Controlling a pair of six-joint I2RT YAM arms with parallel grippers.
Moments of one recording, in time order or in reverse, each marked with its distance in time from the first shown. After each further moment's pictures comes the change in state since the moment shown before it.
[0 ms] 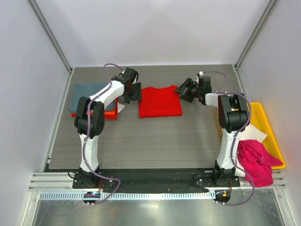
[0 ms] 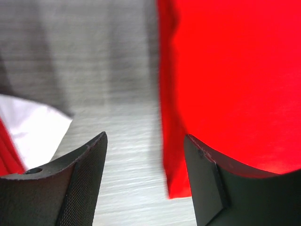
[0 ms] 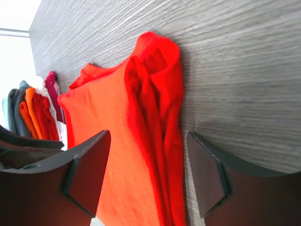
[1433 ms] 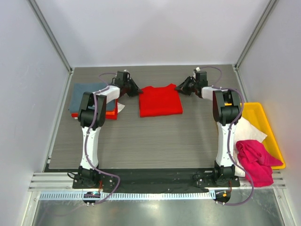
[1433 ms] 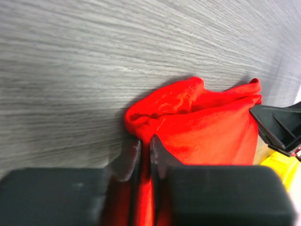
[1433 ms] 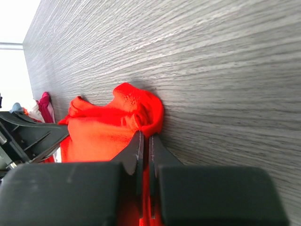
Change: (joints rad) left arm 0.124 0.187 -0.067 0.639 0.333 -0.371; right arm 0.008 0.224 0.306 -0.114 -0.005 -0.008
